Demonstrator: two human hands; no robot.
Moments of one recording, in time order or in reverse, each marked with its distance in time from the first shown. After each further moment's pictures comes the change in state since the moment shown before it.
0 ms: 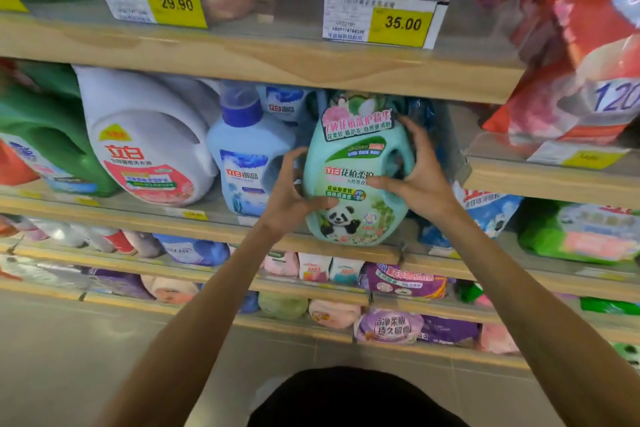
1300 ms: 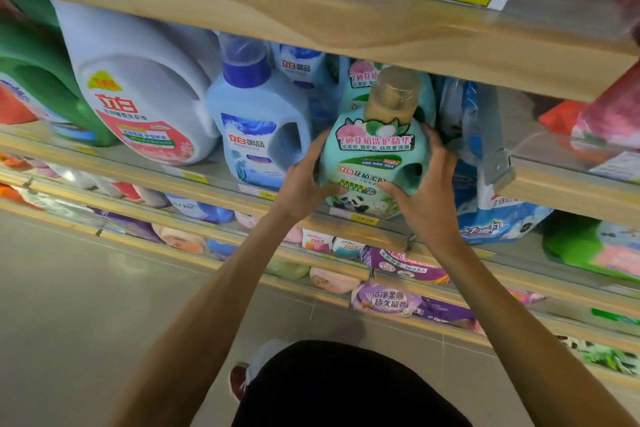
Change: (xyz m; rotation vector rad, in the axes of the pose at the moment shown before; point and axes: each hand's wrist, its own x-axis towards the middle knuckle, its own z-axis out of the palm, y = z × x) left_hand 0.015 -0.039 0.020 0.344 -0.008 -0.052; right_hand -0.019 0.053 0.028 -0.269 0.115 0.020
